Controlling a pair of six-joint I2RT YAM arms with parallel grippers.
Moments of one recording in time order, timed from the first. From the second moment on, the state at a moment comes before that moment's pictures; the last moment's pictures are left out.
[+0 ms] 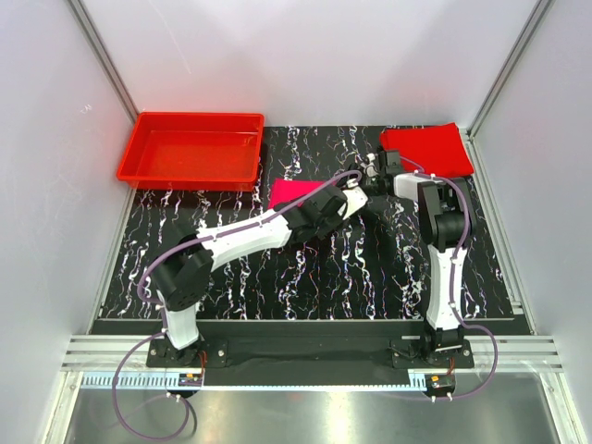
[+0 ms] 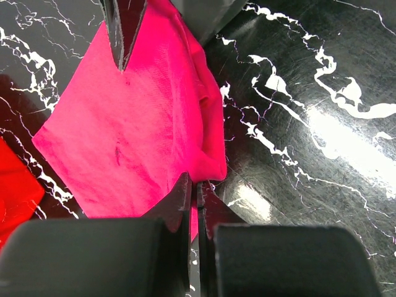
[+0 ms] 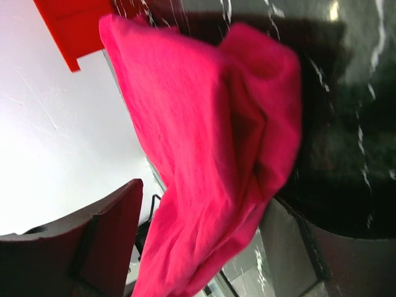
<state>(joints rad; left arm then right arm) -0.93 1.83 1.39 -0.35 -0.26 0.20 0.16 2.26 1.47 -0.13 -0.90 0.80</state>
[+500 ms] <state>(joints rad) -0.92 1.79 1.36 -0.35 -0.22 0.17 0.17 2.31 1.49 -0.03 -0.80 0.84</state>
